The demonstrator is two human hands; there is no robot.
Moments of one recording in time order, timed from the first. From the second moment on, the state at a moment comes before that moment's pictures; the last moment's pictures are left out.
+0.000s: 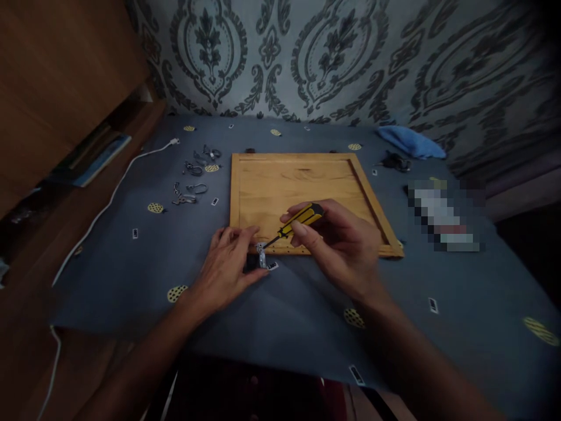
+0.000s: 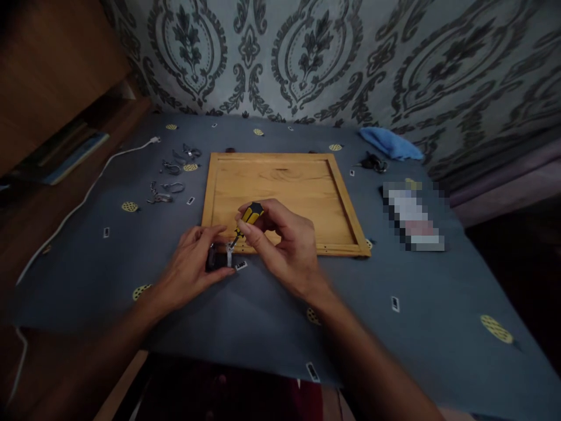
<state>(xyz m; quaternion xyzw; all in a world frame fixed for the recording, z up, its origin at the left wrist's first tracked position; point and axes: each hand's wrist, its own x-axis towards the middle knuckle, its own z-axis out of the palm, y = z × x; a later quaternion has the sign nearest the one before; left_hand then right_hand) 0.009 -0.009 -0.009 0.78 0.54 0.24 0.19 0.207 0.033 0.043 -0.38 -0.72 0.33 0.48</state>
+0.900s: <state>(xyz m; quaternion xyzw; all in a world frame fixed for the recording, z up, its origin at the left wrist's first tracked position) 0.009 -0.008 -0.010 0.78 0.54 0.25 0.19 0.206 0.033 0.046 -0.40 -0.67 0.31 0.55</state>
